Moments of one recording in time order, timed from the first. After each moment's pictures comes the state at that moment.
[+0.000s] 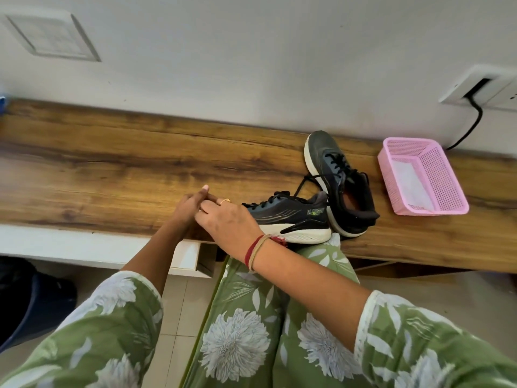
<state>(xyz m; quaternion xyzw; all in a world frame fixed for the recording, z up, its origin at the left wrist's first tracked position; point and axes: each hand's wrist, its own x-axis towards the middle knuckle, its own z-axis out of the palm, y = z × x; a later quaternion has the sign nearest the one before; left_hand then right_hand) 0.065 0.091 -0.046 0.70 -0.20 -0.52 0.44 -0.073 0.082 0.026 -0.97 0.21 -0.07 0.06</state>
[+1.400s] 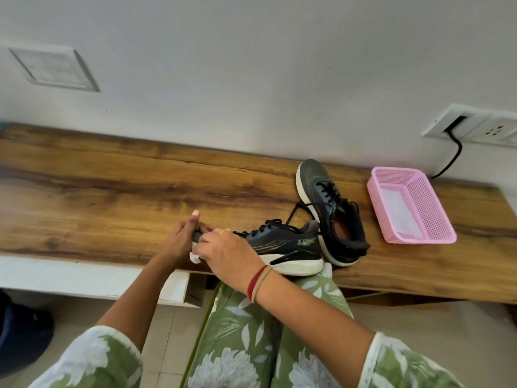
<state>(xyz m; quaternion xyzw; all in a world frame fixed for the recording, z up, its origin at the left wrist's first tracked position) 0.059 0.095 -0.048 0.68 -0.33 -0.46 0.46 -0.083 0.070 0.025 -0.96 0.20 -0.08 0.18</state>
